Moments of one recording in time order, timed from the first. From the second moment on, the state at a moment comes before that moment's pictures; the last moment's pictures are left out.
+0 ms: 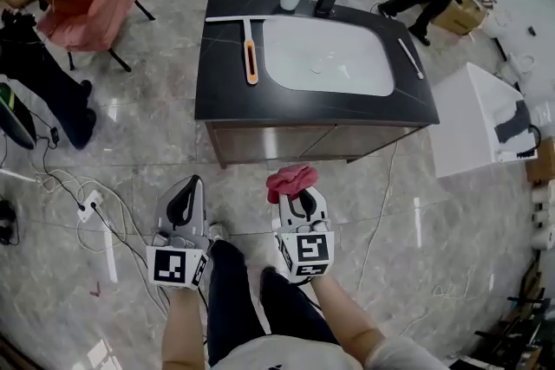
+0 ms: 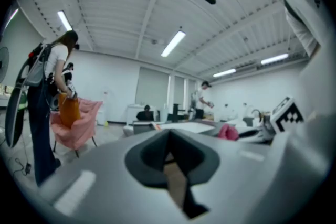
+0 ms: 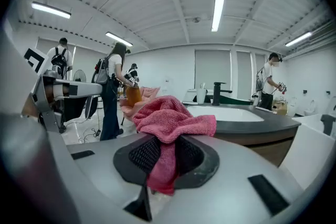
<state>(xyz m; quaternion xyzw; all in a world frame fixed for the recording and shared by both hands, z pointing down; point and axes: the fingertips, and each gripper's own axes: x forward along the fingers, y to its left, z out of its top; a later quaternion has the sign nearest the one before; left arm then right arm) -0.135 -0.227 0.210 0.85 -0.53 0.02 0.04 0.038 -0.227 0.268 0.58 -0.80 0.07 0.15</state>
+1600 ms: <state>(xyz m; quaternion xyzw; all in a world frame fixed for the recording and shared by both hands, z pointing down) -0.063 -0.134 0.031 0.88 -0.48 -0.04 -0.03 0.169 -0.119 0.062 0.65 -0.75 0.00 0.07</state>
